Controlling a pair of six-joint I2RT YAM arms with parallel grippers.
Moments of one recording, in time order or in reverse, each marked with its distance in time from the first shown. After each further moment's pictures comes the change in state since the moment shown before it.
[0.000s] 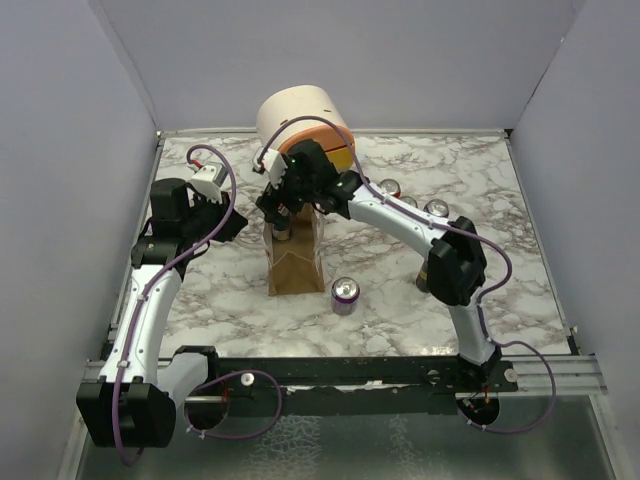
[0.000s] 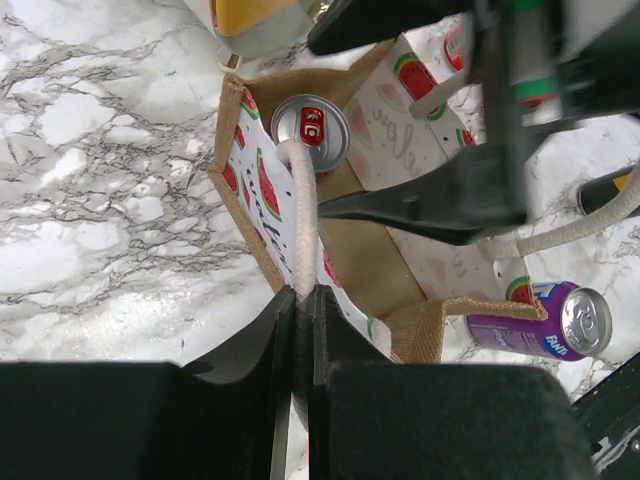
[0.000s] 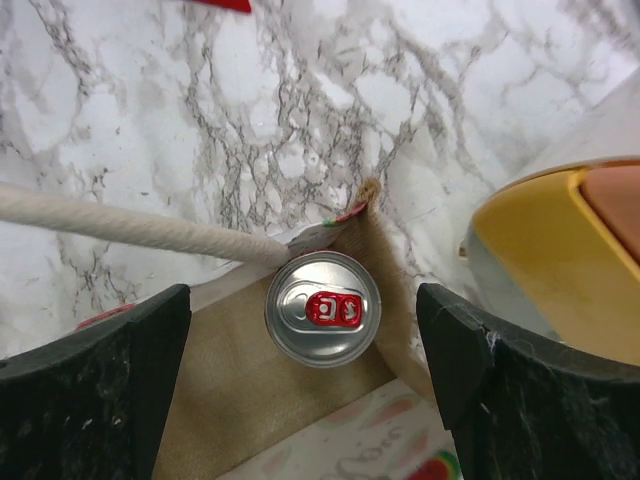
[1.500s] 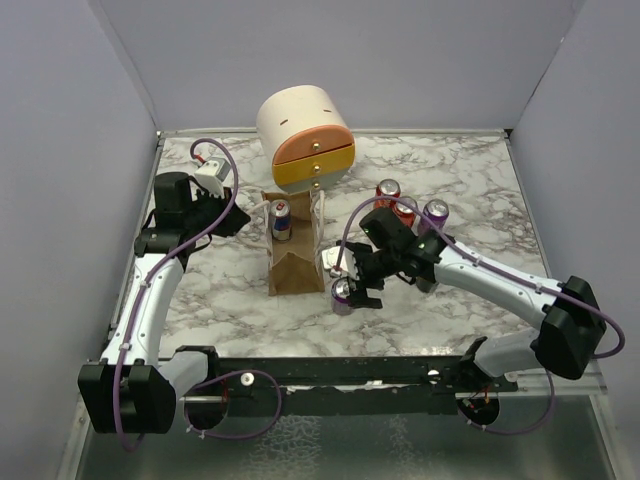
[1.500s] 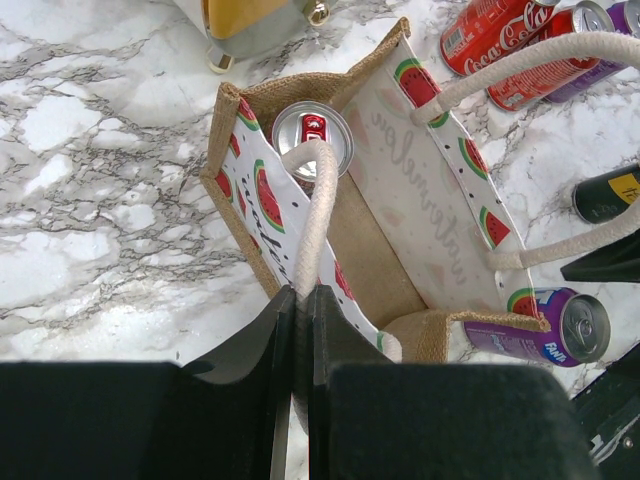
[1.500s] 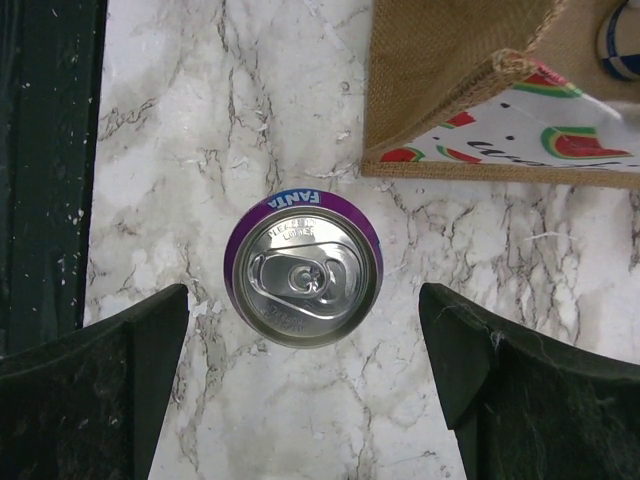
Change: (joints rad) left arm 0.000 0.074 0.027 0.019 0.026 0.000; right arm 0.000 -0.772 -0.885 -0.248 -0.225 -0.492
